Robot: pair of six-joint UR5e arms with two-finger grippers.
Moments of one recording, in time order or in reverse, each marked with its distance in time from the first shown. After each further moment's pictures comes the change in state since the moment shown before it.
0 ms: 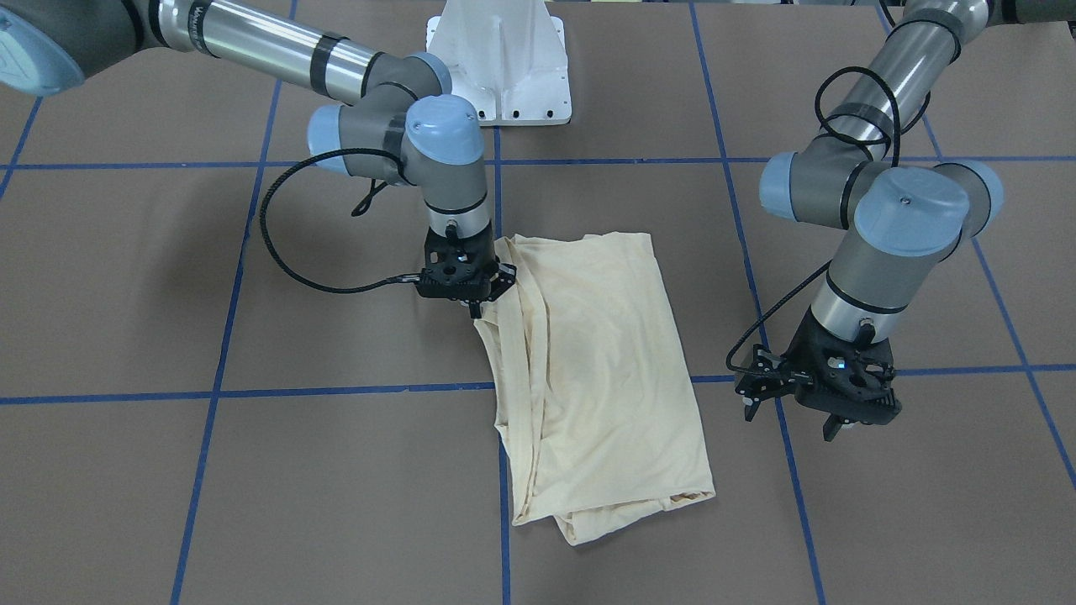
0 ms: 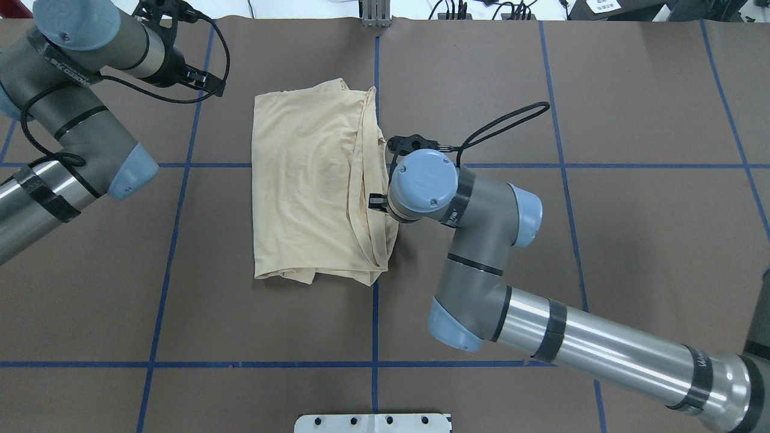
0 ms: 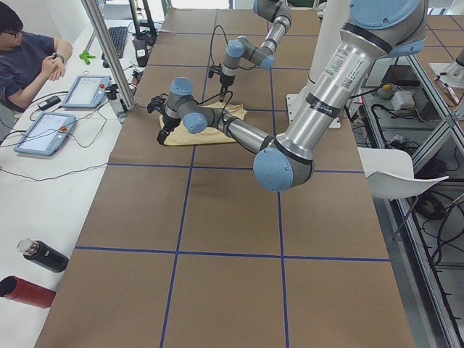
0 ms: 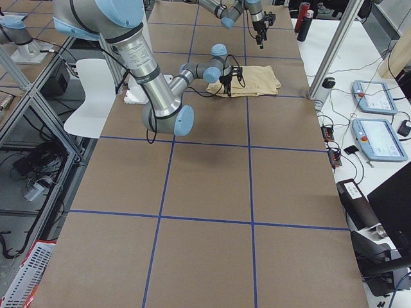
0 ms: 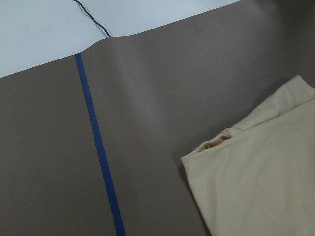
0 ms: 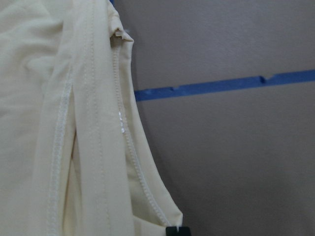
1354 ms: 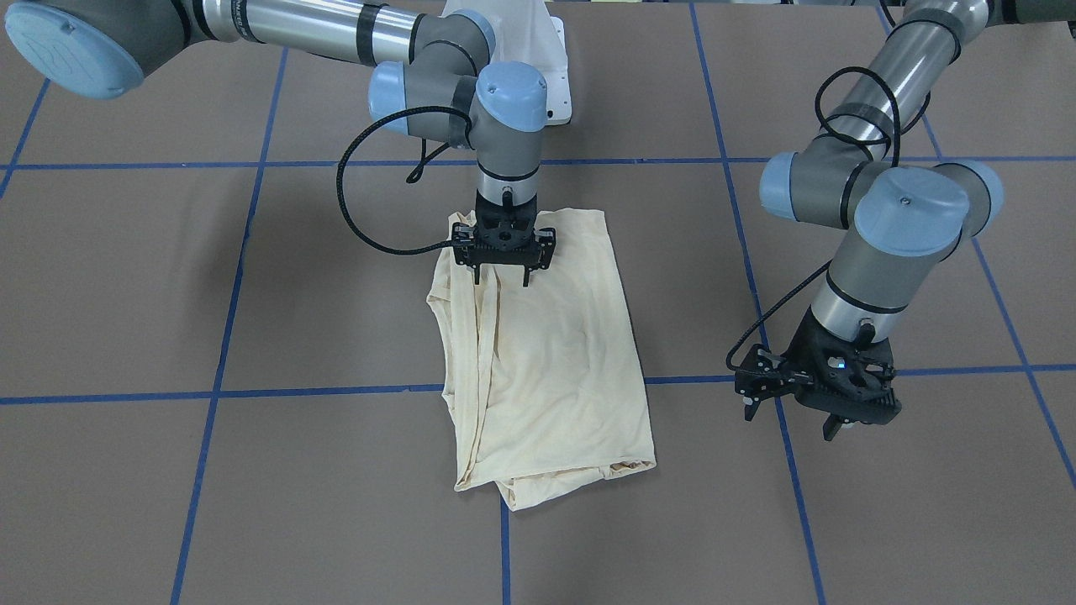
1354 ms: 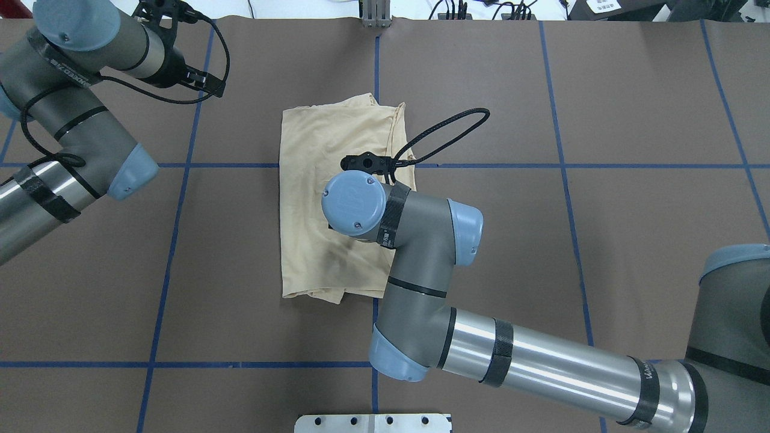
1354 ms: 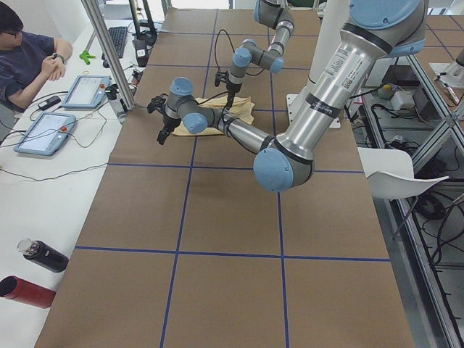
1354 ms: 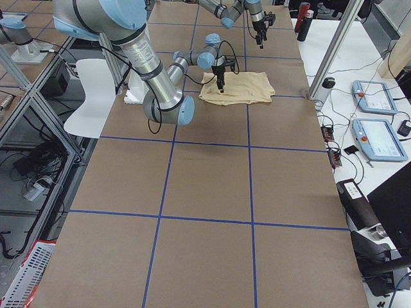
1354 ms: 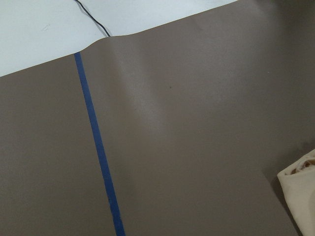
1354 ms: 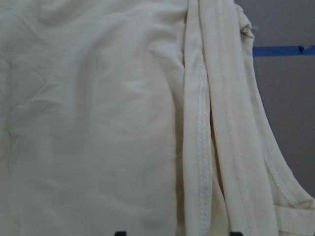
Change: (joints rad) left arm 0.000 0.001 0.000 0.001 -0.001 0.000; right arm -0.077 0.182 -0.089 -0.226 -0.077 -0.021
